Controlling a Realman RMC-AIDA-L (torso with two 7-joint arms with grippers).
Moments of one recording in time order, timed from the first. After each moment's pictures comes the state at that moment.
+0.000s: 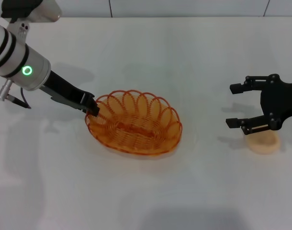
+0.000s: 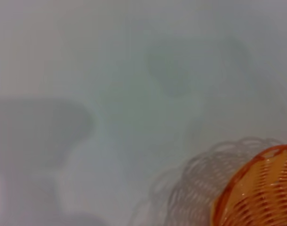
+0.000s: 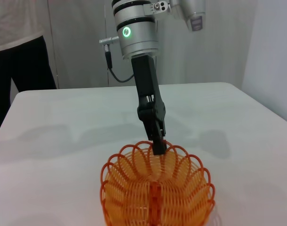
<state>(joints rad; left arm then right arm) -0.87 -2.04 0.92 0.74 2.67 1.46 -2.53 0.52 1.99 -0.95 -0.87 -1.93 -1.58 1.29</state>
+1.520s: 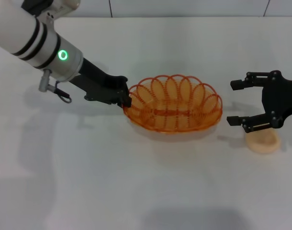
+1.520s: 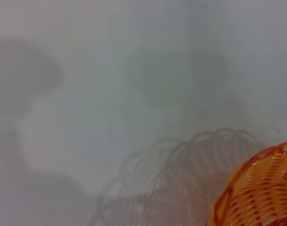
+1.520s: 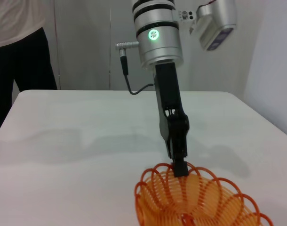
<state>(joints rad) -0.95 -2.06 0.94 0.65 2.55 1.42 -2.87 0.51 1.99 -0.95 -0.89 -1.92 -1.59 1.25</state>
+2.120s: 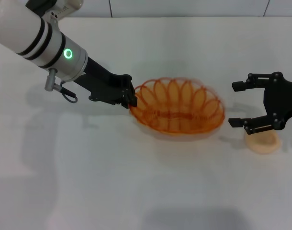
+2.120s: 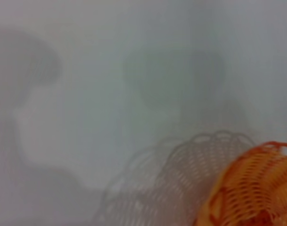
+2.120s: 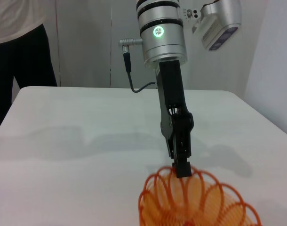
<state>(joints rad) -0.96 -2.06 0.94 0.64 2.54 1.41 -2.91 0.50 1.99 -0.95 -0.89 -1.92 -1.60 1.23</state>
